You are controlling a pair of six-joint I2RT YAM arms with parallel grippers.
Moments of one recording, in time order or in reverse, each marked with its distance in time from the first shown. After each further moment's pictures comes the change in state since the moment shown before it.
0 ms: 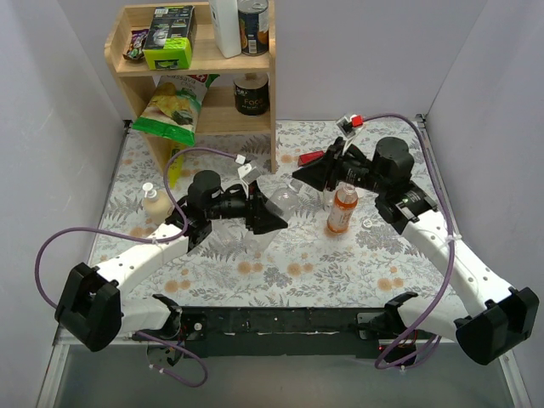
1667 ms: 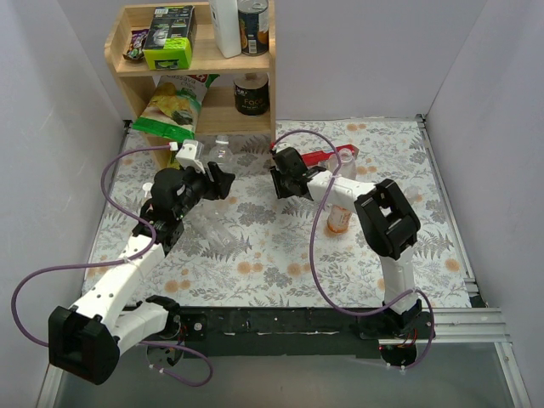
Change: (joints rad) left arm 0.255 -0.208 -0.015 -0.141 -0.647 0.084; right arm 0.168 0.899 0.377 -0.205 0.732 -0.166
